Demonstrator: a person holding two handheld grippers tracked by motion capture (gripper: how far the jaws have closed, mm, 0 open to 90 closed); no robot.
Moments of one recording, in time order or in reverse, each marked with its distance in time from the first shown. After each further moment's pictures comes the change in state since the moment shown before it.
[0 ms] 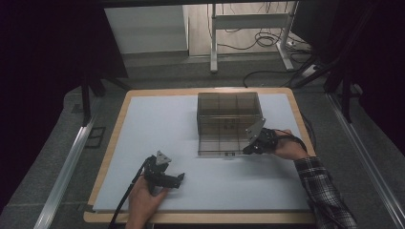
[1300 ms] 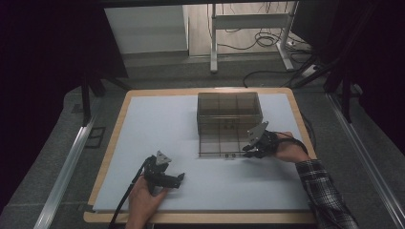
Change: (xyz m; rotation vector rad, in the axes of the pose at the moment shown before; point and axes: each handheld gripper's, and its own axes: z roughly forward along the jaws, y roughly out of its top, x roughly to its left) left arm 0.000 0.000 0.000 0.000 0.000 0.000; right arm 0.010 -0.004 0.001 -0.039 -0.049 0.035
